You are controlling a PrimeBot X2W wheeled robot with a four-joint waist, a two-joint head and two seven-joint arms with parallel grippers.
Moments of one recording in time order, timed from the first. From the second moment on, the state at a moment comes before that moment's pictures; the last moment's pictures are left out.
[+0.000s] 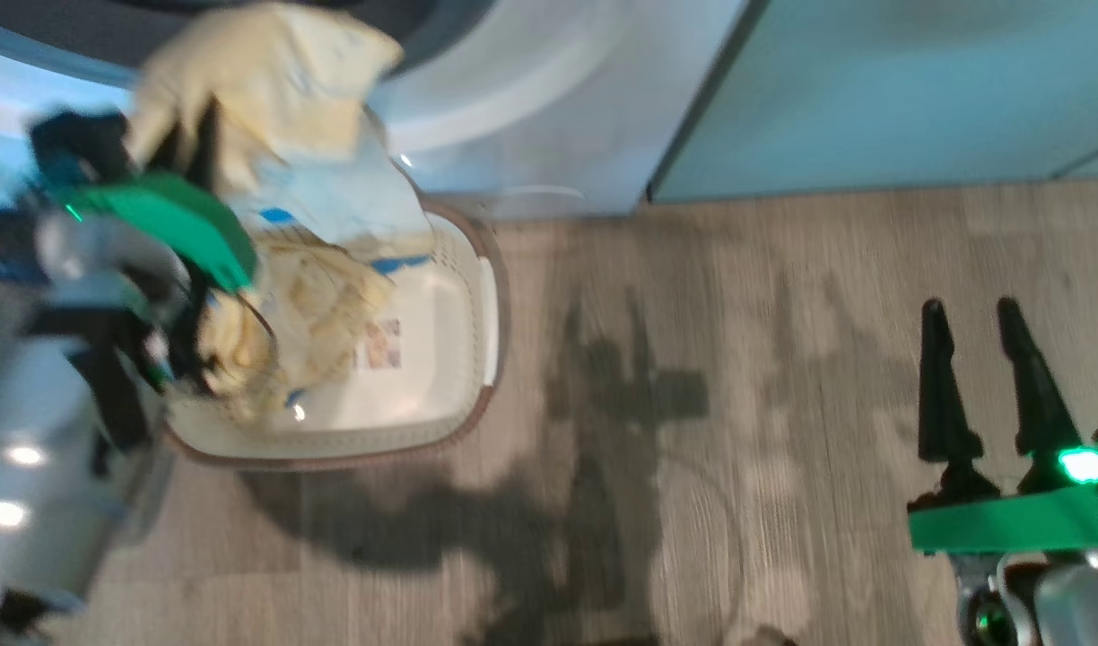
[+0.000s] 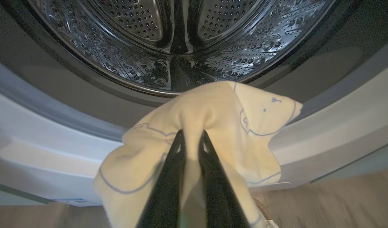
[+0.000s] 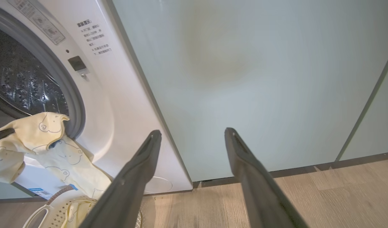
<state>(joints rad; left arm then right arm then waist) -0.68 0.41 -0.29 0.46 -0.54 0.14 -0.09 -0.08 -0.04 0.10 -0.05 0.32 0.13 -0.26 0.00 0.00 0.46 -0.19</state>
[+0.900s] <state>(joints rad) -1.35 0.73 -0.30 0.58 -0.43 0.05 0.26 -0.20 -0.04 0.17 -0.05 0.49 0.13 -0.26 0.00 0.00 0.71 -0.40</state>
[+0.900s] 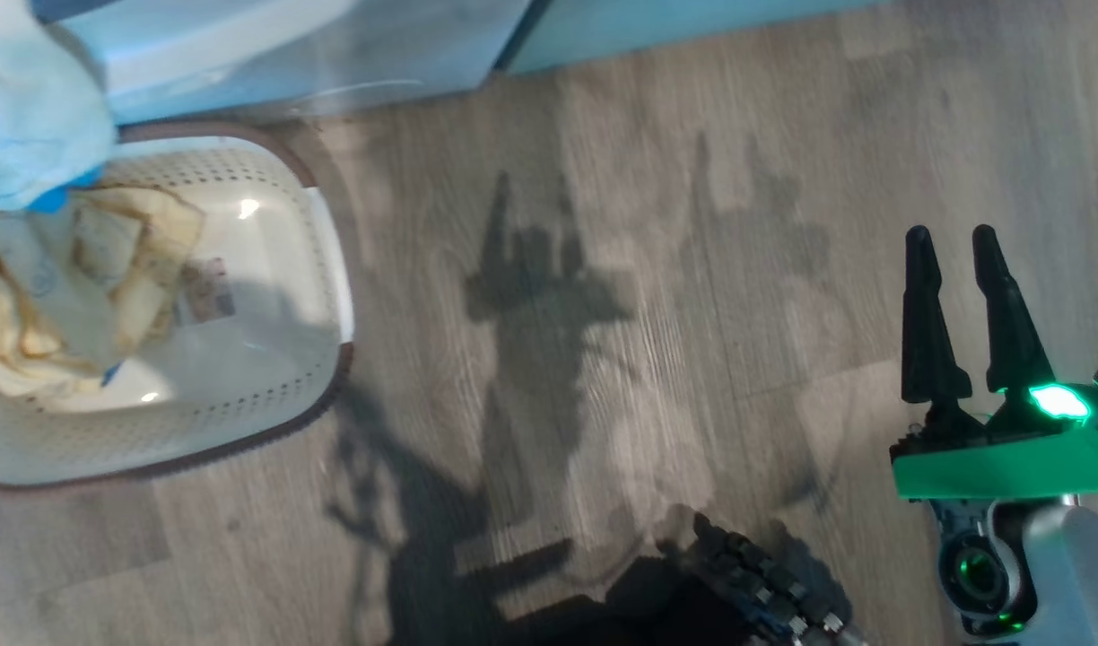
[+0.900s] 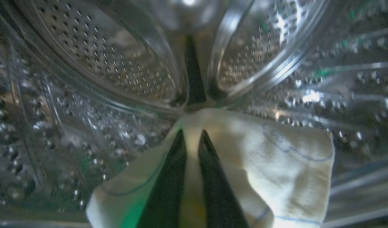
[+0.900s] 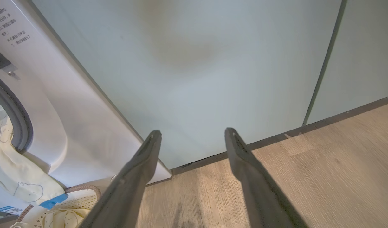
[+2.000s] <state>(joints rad) -1.39 0.62 -0.30 0.88 -0.47 0.00 -0.03 -0.22 -0.04 0.18 -0.05 0.51 0.13 -0.26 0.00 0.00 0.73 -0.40</state>
